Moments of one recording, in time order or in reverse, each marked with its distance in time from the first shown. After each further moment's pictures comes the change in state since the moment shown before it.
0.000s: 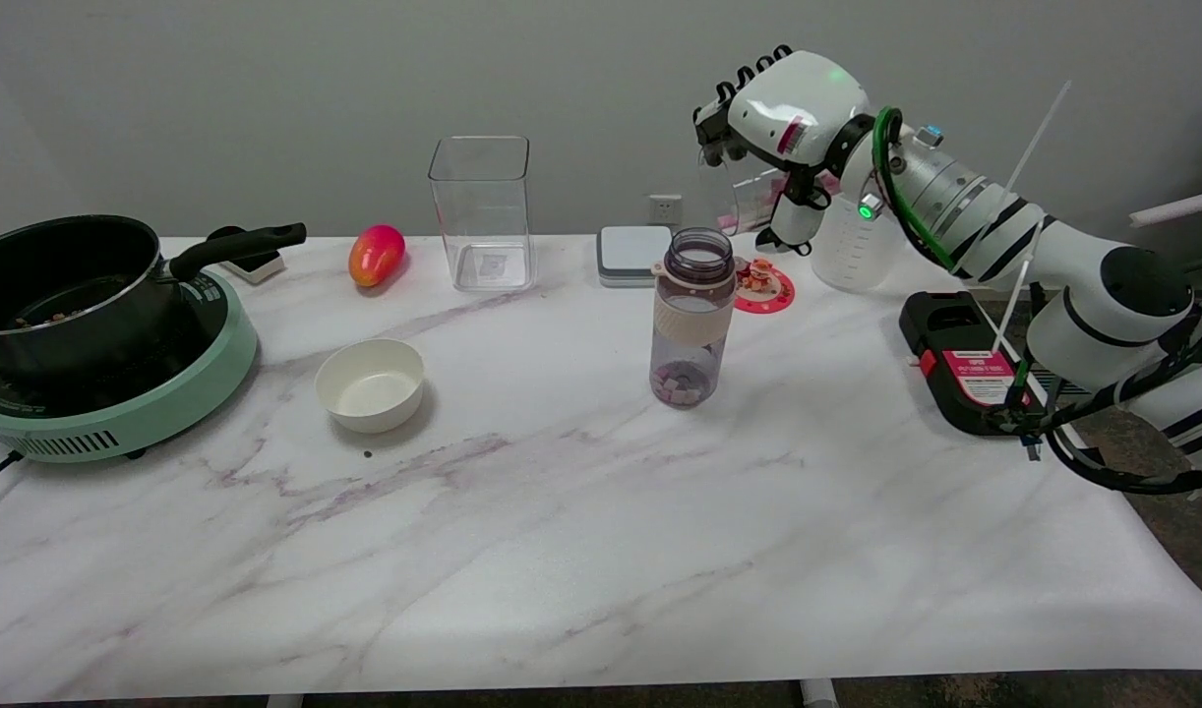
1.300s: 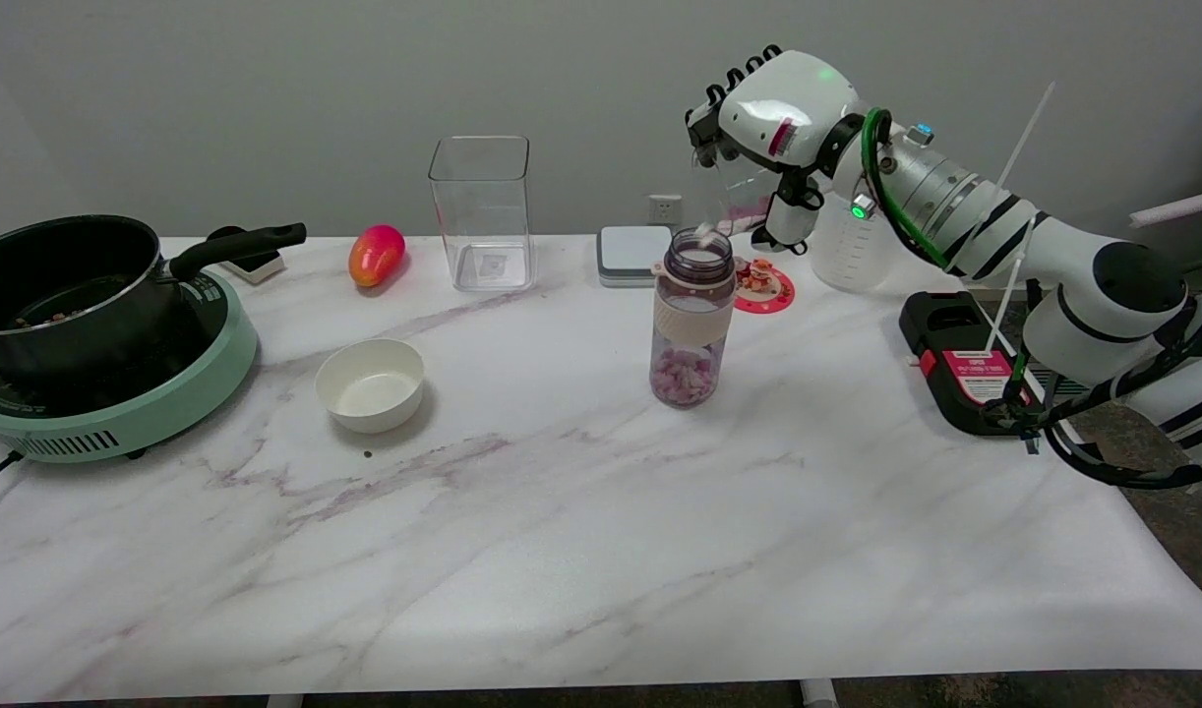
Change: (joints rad) arm 0.025 0.010 -0.036 0.003 -0.024 -0.004 0.002
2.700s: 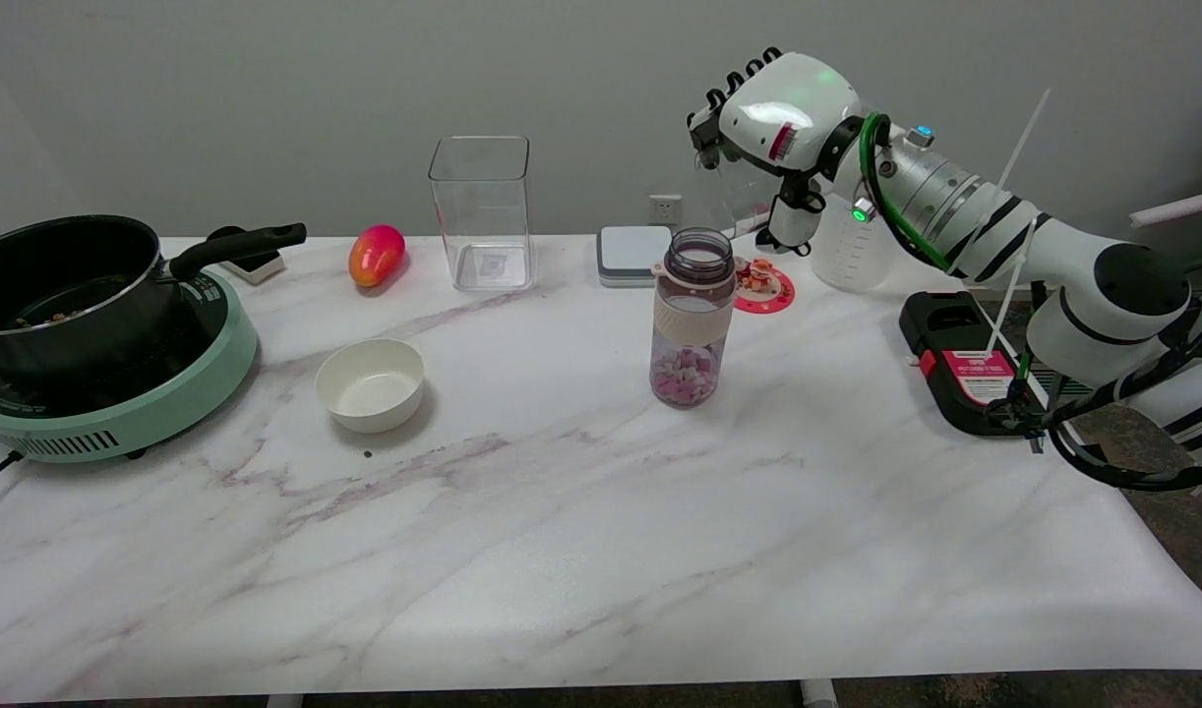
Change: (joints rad) arm -0.010 0.006 0.003 0.011 -0.030 -0.002 -0.001
